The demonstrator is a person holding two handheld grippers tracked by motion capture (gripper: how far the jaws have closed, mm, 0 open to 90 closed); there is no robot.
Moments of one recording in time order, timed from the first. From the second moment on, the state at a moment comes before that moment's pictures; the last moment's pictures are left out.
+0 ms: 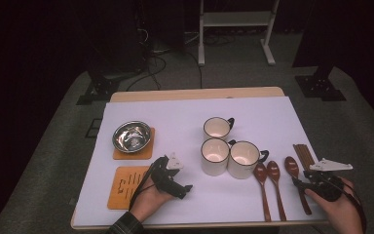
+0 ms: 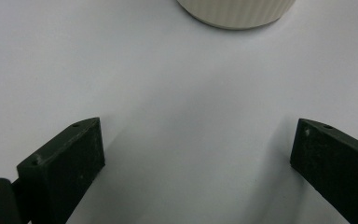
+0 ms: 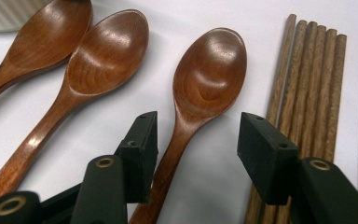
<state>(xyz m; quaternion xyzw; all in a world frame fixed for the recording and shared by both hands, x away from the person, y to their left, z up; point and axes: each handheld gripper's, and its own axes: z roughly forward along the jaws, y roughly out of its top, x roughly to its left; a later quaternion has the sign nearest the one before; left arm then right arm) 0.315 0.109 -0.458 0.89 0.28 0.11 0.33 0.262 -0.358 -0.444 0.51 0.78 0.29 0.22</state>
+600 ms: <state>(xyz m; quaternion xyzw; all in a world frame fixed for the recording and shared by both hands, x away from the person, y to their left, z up) 0.315 0.109 -0.458 0.89 0.28 0.11 0.33 0.277 -0.355 -0.448 0.52 0.77 0.29 0.21</state>
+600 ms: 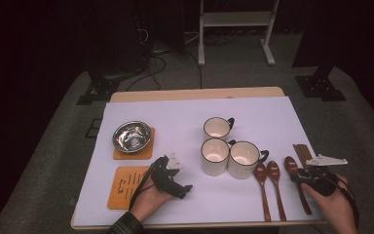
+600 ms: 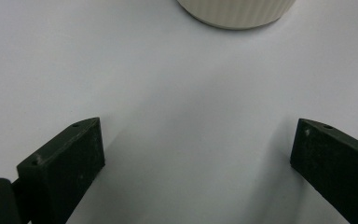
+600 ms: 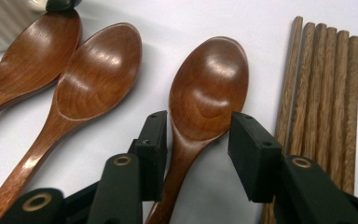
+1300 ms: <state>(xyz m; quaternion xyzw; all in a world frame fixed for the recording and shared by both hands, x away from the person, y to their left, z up) 0.315 0.109 -0.458 0.89 0.28 0.11 0.33 0.310 -0.347 -0.446 0.50 0.79 0.30 0.21</state>
